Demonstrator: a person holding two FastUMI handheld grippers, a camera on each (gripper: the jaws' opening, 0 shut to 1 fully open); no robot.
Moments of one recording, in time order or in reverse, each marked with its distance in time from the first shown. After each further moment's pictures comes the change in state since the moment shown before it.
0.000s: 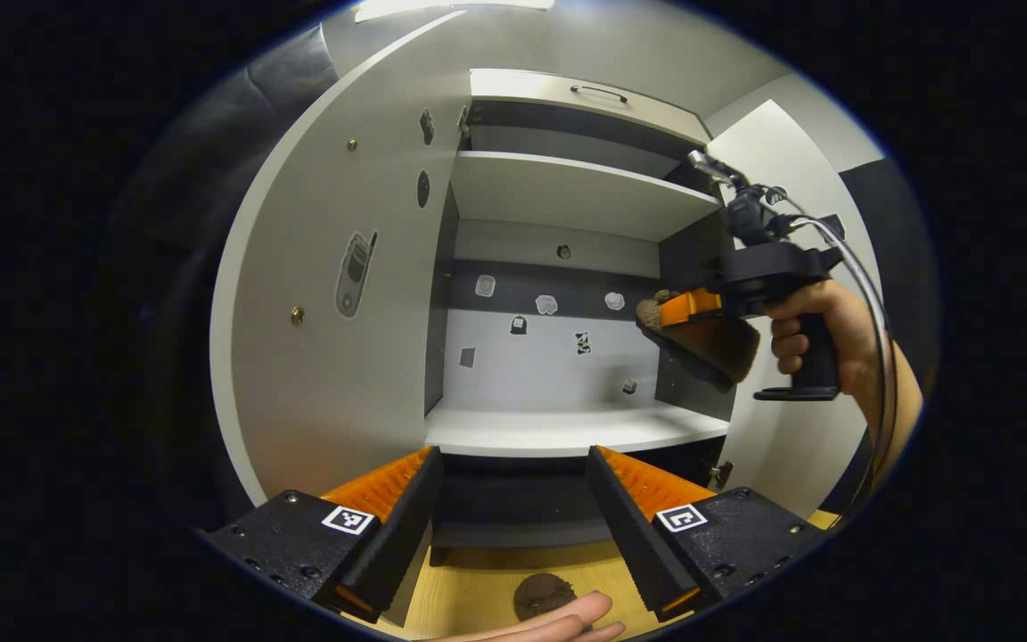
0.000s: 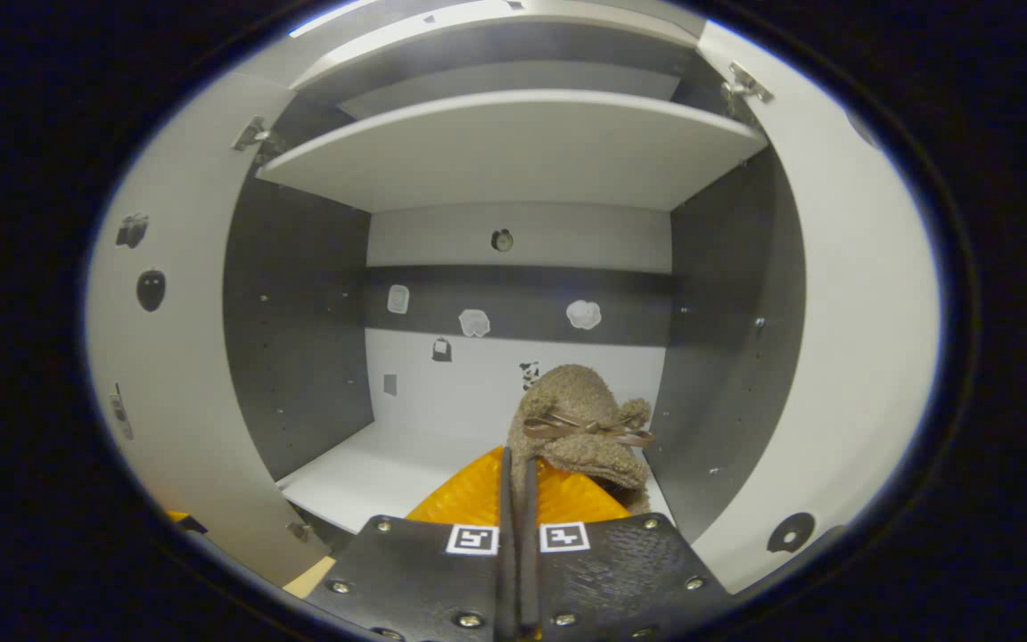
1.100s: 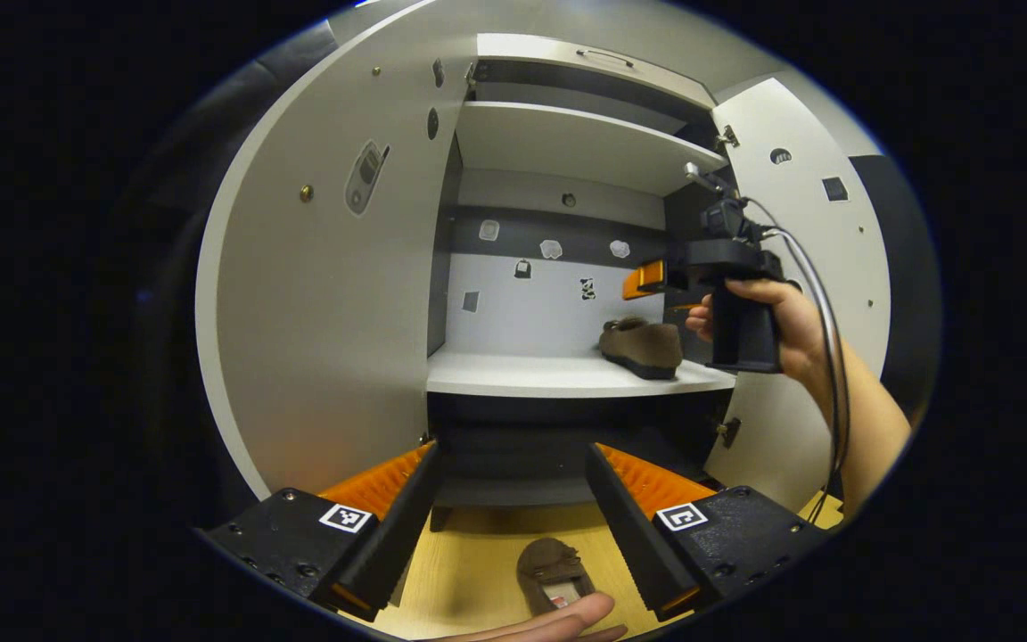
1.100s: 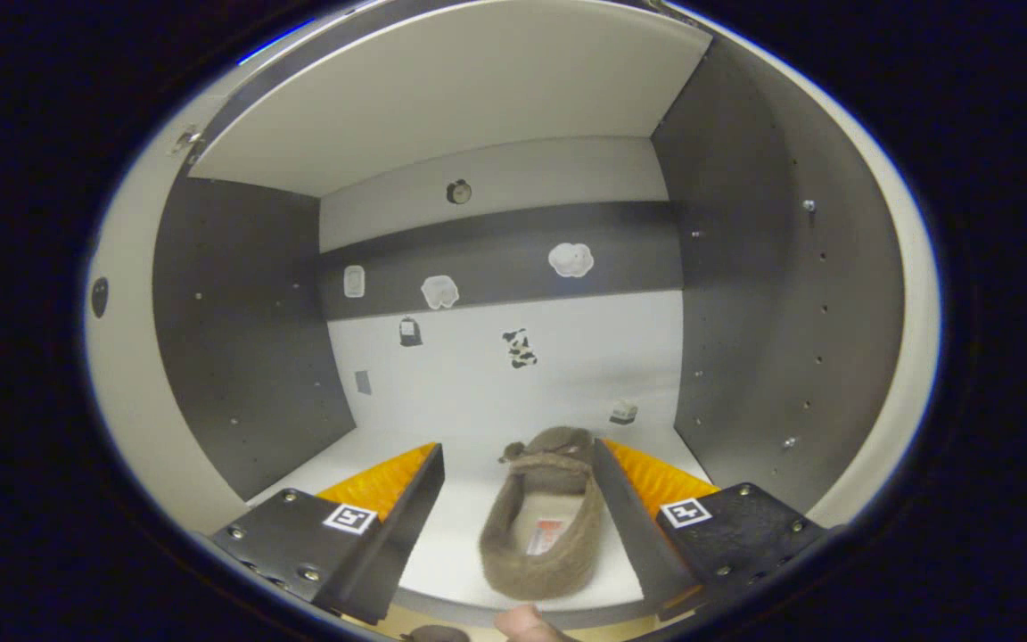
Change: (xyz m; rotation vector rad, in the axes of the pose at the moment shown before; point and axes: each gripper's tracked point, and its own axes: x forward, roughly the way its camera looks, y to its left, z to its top) left arm -0.004 0.007 -0.058 -0.014 0.148 0.020; right arm 0.046 -0.006 -0.030 0.126 0.007 0.030
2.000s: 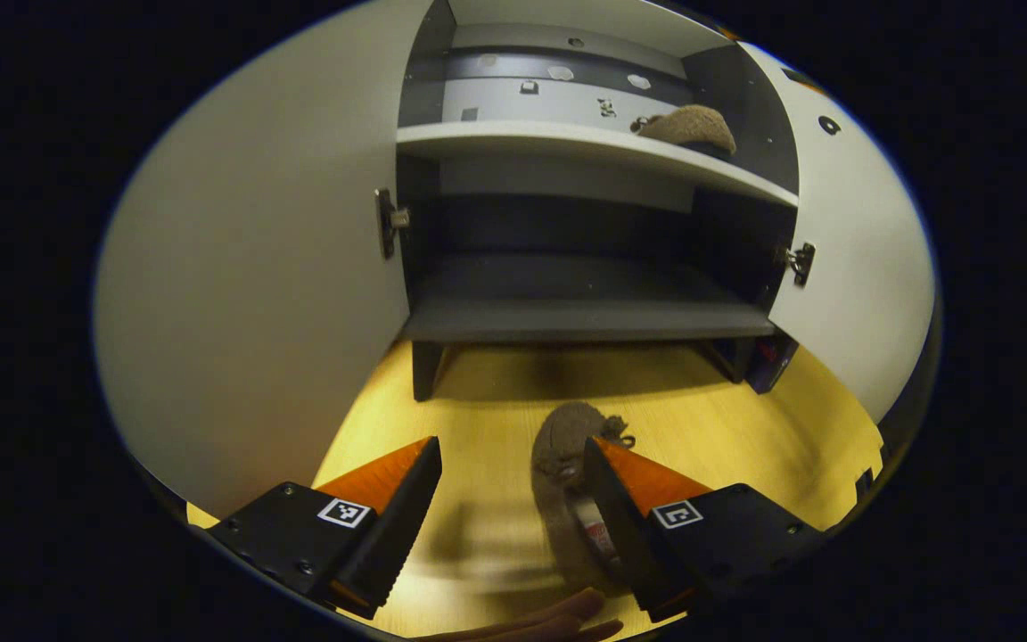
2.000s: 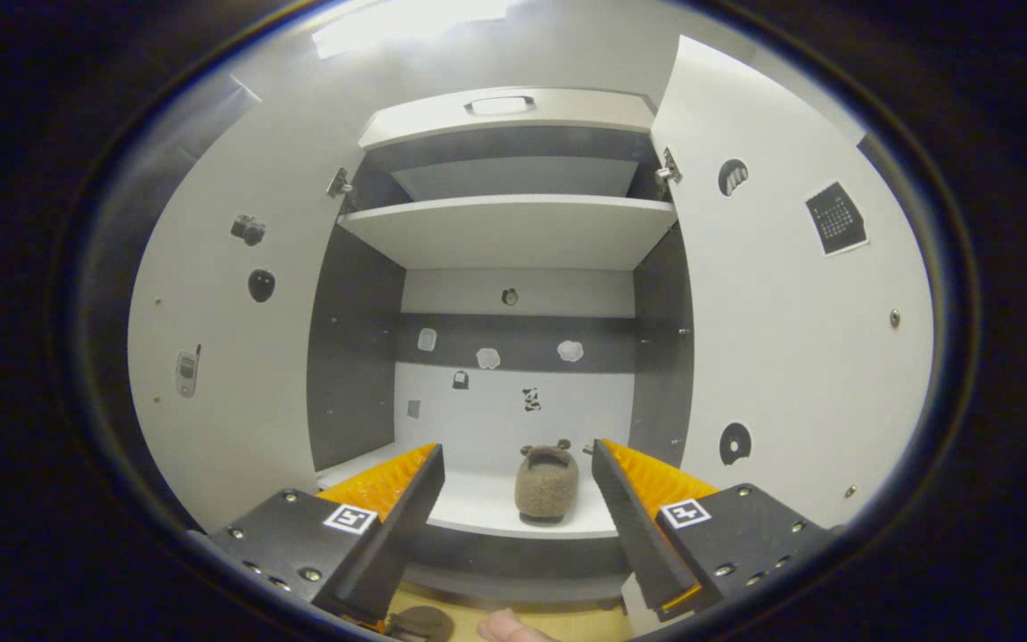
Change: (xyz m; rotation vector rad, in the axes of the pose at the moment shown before) left arm 0.029 -0.005 -0.232 0.017 0.481 0.023; right arm -0.188 0.031 0.003 -0.153 -0.293 -0.041
